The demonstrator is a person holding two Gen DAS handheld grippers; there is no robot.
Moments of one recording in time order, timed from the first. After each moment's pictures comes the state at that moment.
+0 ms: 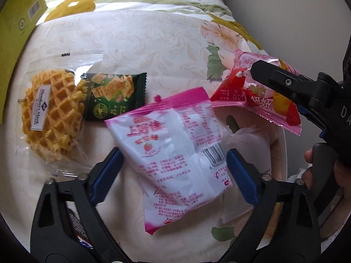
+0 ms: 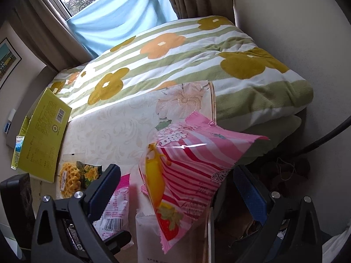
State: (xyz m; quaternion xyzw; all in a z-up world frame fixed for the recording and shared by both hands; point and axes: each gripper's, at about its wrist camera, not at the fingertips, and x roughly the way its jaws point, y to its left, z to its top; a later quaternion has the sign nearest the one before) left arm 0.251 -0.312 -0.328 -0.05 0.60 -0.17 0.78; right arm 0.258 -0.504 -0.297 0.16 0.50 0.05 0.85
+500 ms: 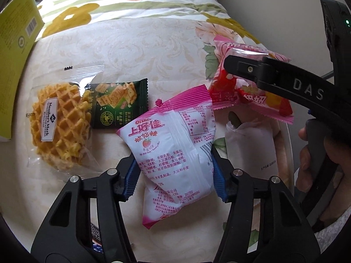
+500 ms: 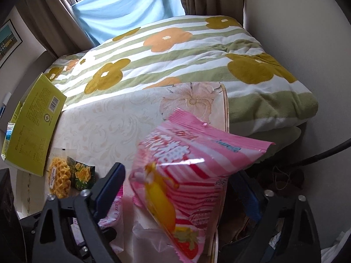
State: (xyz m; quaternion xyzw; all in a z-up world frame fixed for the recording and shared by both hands) left arm 0.248 -0.312 -0.320 -0.01 0.59 -0.18 0.79; right arm 0.277 -0.485 -0.307 0.10 0.51 0.05 0.85
